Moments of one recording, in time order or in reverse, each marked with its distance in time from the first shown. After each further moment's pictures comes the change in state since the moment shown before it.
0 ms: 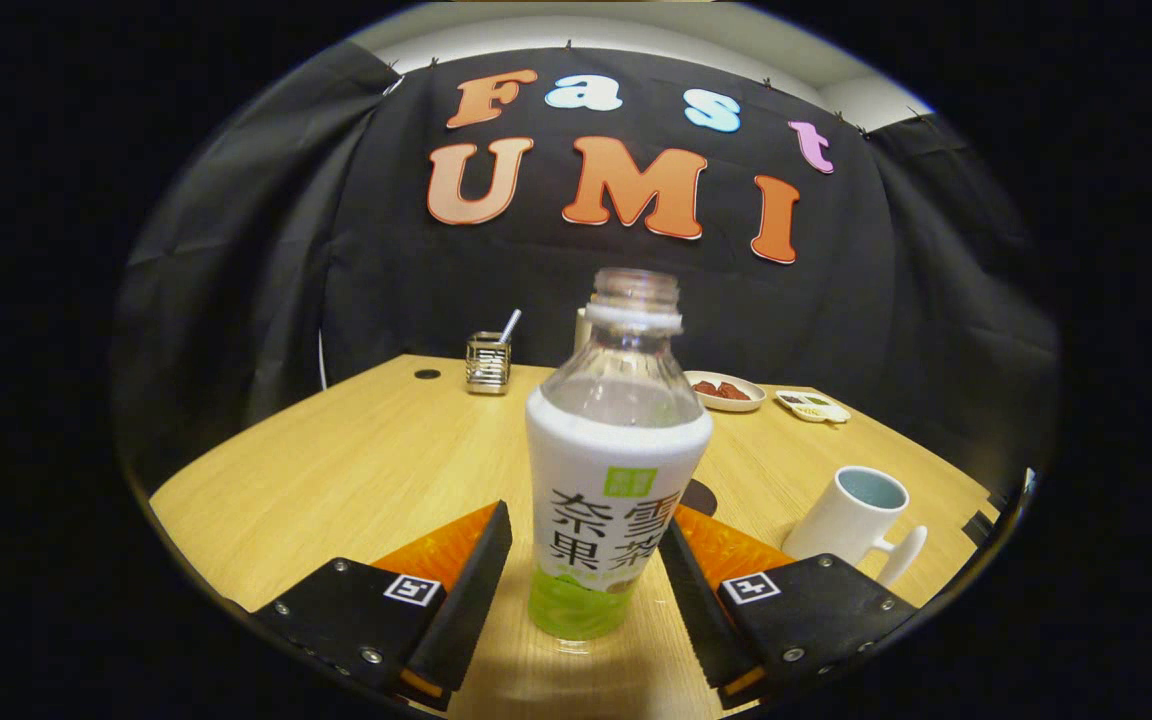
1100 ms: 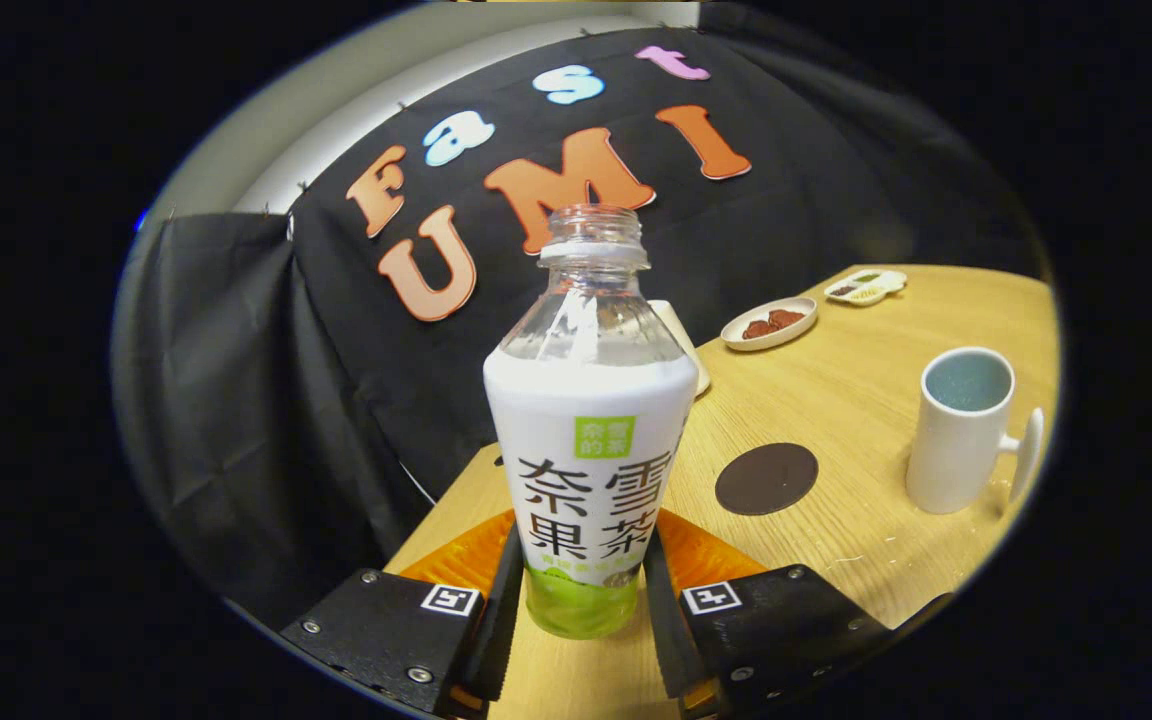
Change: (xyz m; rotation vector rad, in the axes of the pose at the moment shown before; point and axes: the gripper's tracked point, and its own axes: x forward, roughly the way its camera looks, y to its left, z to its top) arm 0.018 0.006 0.044 0.667 -0.030 0.270
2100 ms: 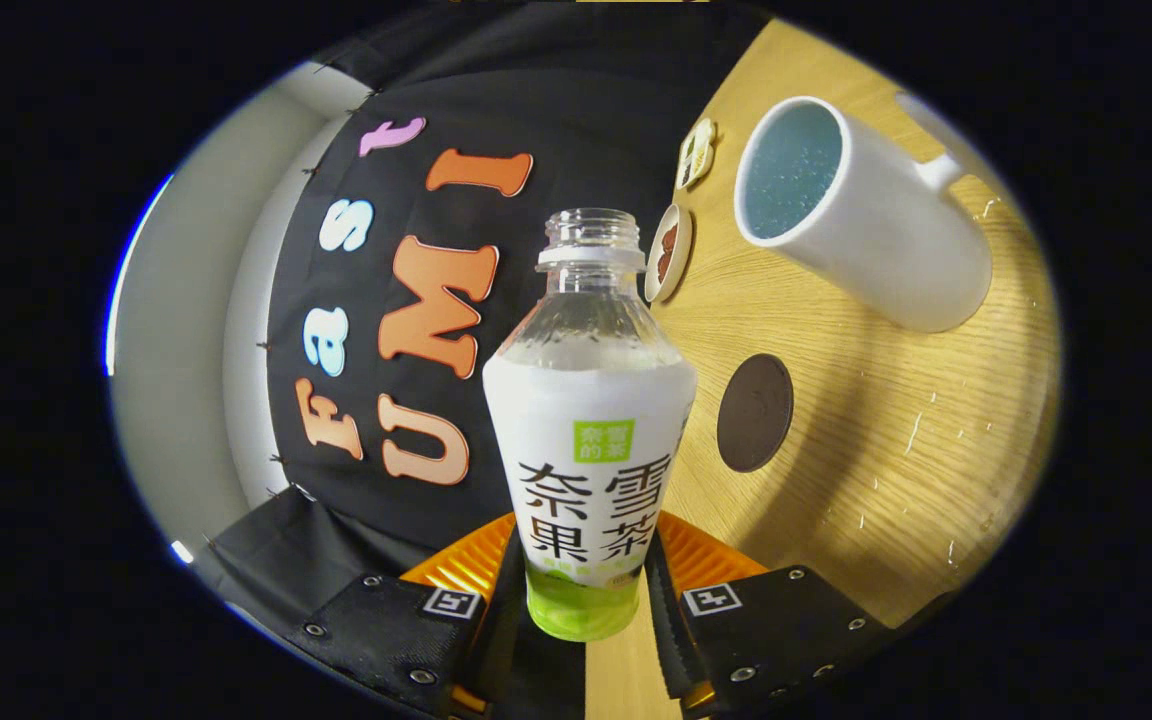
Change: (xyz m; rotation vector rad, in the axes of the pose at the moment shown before) arm 0.002 -0.039 0.025 0.812 -0.094 0.100
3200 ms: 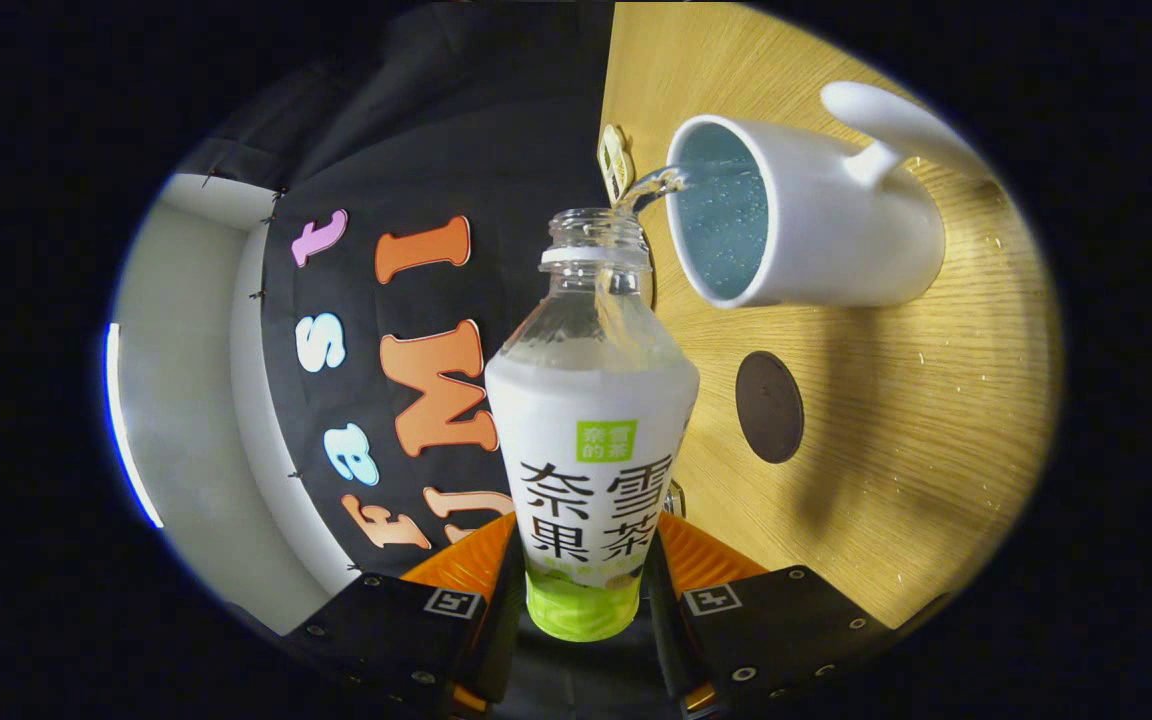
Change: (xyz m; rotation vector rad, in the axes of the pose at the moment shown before) arm -0.009 0.017 0.043 0.349 -0.062 0.016
